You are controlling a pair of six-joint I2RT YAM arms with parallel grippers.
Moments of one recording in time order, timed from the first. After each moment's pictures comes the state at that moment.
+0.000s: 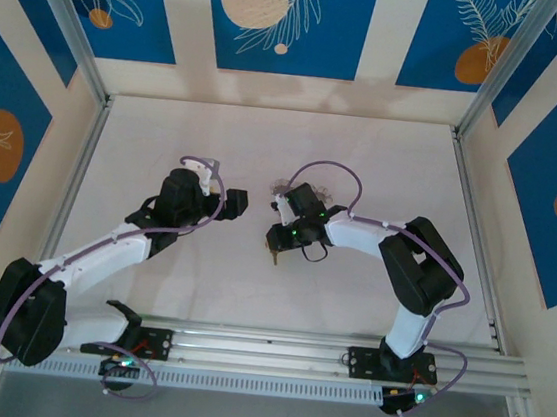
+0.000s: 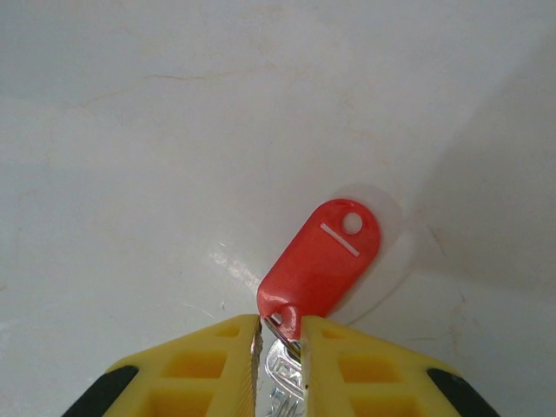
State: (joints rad) left arm -0.50 1.19 0.67 0.03 0.07 -0.44; right arm 0.69 1.78 1.00 -0.28 -0.32 0.31
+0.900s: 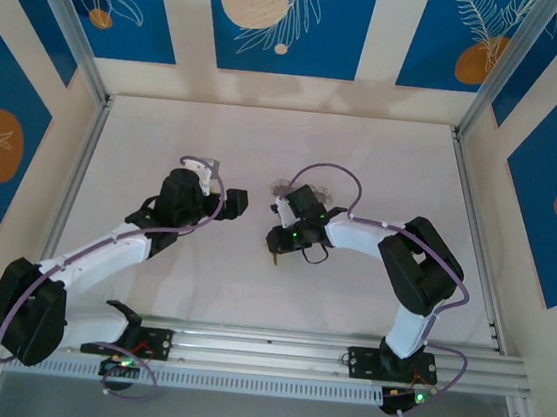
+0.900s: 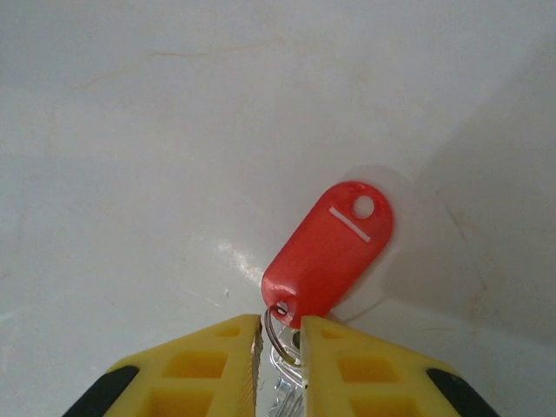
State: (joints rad) left arm -0.50 1.19 0.67 0.03 0.07 -0.45; right arm 0.69 1.78 0.98 -0.27 -0.34 0.31
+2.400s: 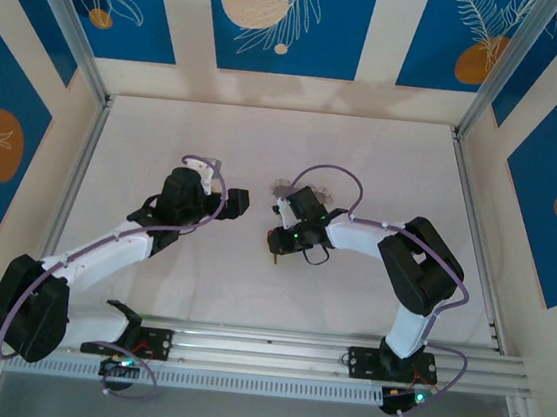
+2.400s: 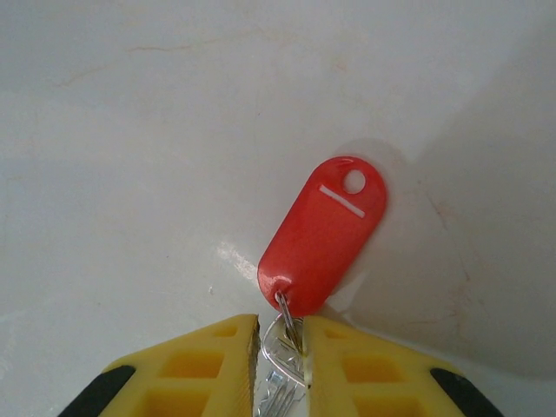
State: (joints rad) left arm -0.50 1.21 0.68 0.03 0.08 -0.45; right arm 0.68 1.78 0.96 -0.26 -0.34 0.32
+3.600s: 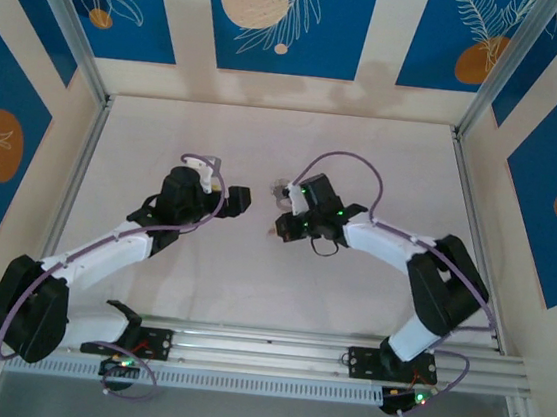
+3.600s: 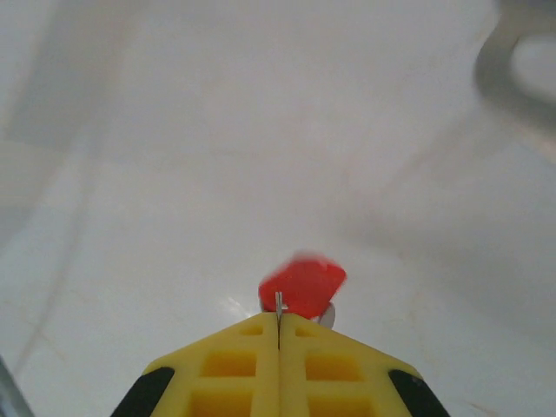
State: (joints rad) left arm -0.50 1.21 0.68 0.08 0.12 -0.50; right arm 0.63 1.58 0.96 -0.26 -0.34 0.32
